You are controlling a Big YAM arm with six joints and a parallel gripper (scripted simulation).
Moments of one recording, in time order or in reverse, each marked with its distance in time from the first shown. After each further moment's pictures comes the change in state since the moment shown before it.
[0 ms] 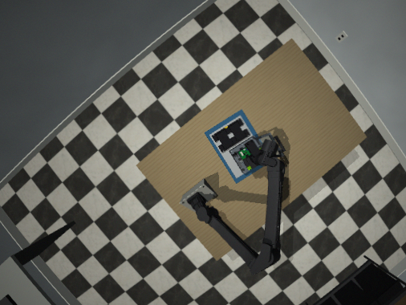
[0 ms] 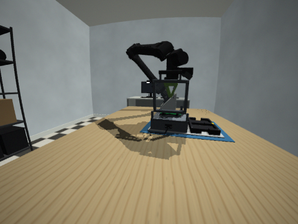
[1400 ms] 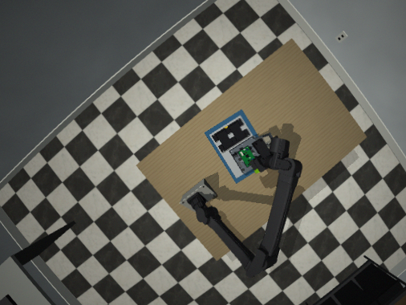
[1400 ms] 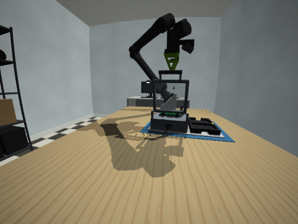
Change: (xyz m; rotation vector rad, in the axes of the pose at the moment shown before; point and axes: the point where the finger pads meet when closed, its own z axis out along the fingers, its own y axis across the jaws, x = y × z) arm 0.000 -0.001 -0.133 0.010 -0.005 0.012
